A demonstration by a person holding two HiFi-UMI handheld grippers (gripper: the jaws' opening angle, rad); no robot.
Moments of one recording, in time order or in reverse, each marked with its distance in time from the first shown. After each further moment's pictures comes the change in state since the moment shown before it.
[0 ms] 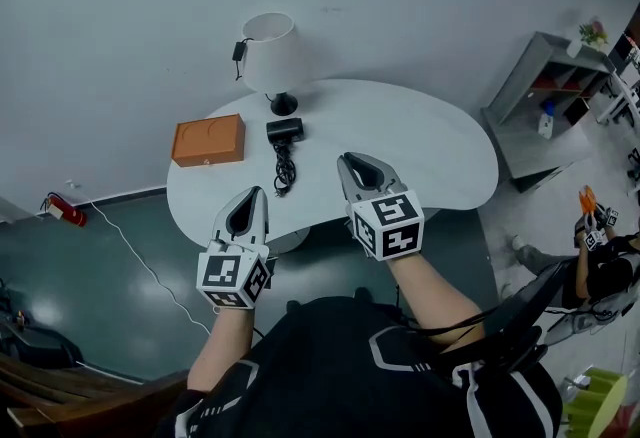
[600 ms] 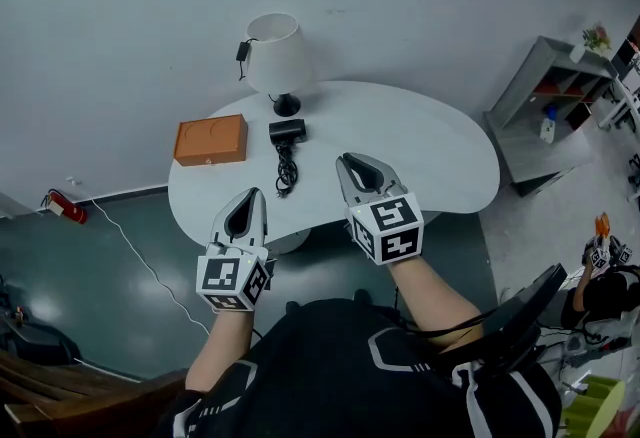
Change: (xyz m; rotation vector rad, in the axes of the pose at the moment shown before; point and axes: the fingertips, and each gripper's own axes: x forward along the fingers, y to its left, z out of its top) left arm -0.004 0.003 0.006 -0.002 -0.014 0.026; right arm 0.000 0.007 0.011 -0.049 -0.006 0.016
